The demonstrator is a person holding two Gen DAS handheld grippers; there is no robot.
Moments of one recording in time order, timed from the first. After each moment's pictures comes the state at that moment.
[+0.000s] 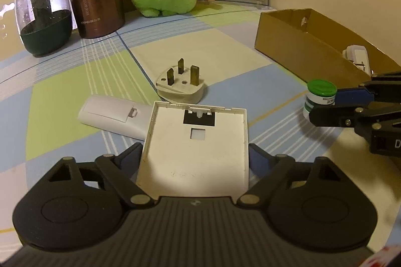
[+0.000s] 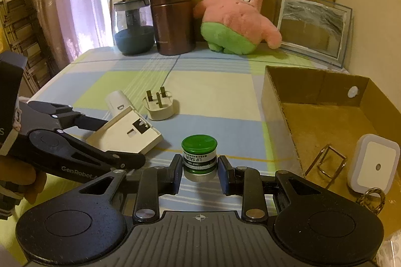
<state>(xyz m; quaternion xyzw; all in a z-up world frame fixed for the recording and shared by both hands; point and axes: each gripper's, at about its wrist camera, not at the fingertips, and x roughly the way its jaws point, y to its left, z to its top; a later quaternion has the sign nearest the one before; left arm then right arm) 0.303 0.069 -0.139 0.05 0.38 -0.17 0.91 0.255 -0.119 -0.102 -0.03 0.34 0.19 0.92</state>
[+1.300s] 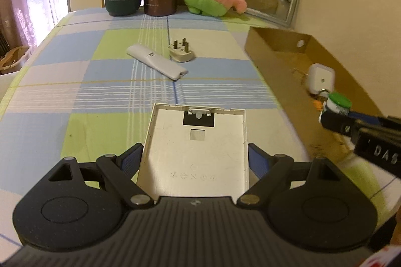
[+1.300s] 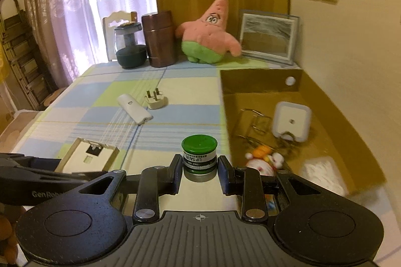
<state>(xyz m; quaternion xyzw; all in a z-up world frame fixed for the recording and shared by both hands) 0.115 -0.010 -0.056 -0.07 0.39 0.01 0.92 0.113 -0.195 -0.029 -0.01 0.33 0.16 0.93</state>
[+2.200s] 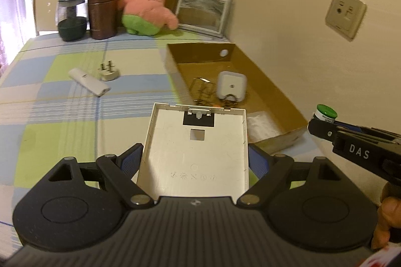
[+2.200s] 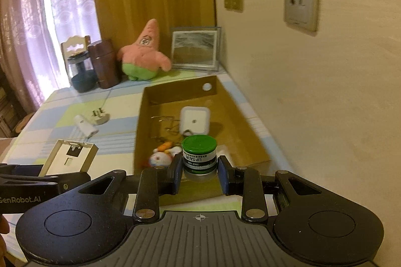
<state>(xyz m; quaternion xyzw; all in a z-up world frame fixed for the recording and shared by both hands) 0.069 -0.132 0.006 -0.07 0.36 -0.07 0.93 0.056 -0.323 0.025 0.03 0.31 0.06 0.95</state>
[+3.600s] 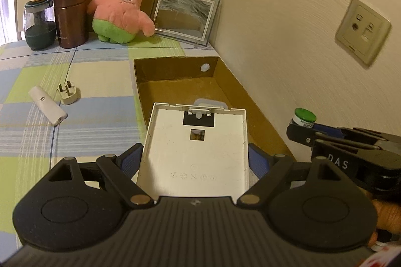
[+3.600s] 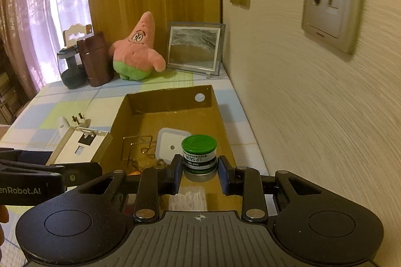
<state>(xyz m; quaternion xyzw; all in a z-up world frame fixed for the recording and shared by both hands) 0.179 -0.175 0.005 -0.08 0.37 -0.09 0.92 0.171 -0.358 0.019 -0.01 0.33 0.10 0.94</state>
